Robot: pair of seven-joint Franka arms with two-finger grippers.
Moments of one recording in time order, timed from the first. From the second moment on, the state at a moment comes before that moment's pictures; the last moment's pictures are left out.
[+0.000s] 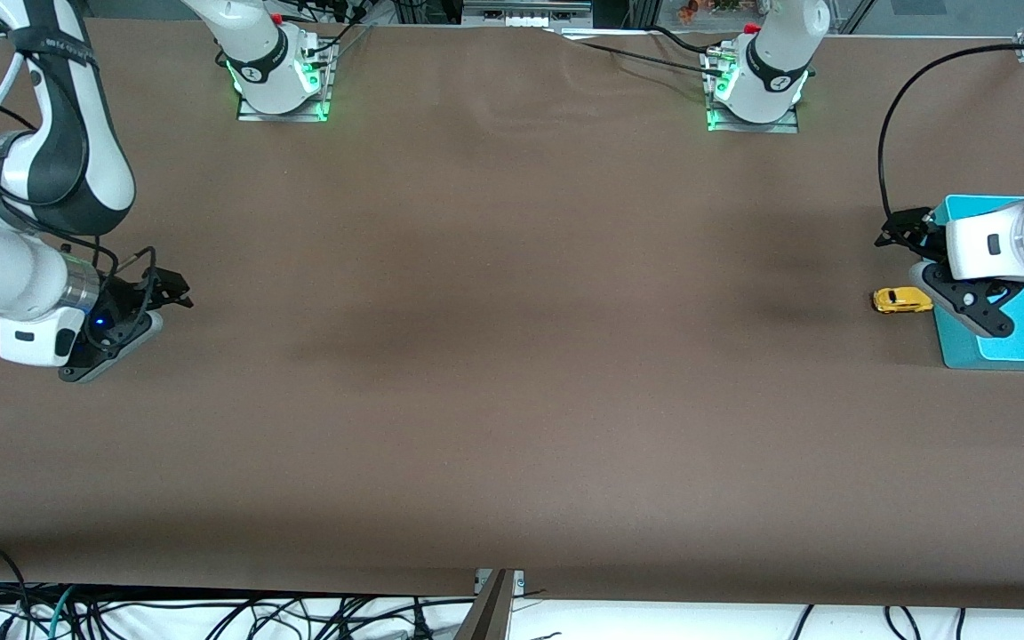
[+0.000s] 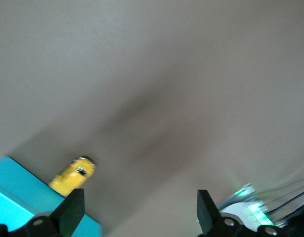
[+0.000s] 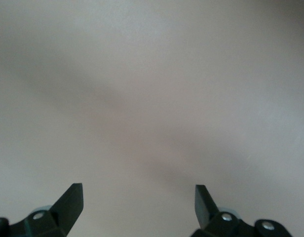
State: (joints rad) left arm 0.18 0.21 -0.09 -1.70 0.03 1.61 0.82; right arm -0.03 0.32 0.09 -1.62 0.00 1.81 -0.47
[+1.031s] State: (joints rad) left arm 0.42 0.29 -0.09 -2.23 0.27 2.40 1.46; right arm 0.00 0.26 0.03 -1.36 -0.01 1.53 -0.12
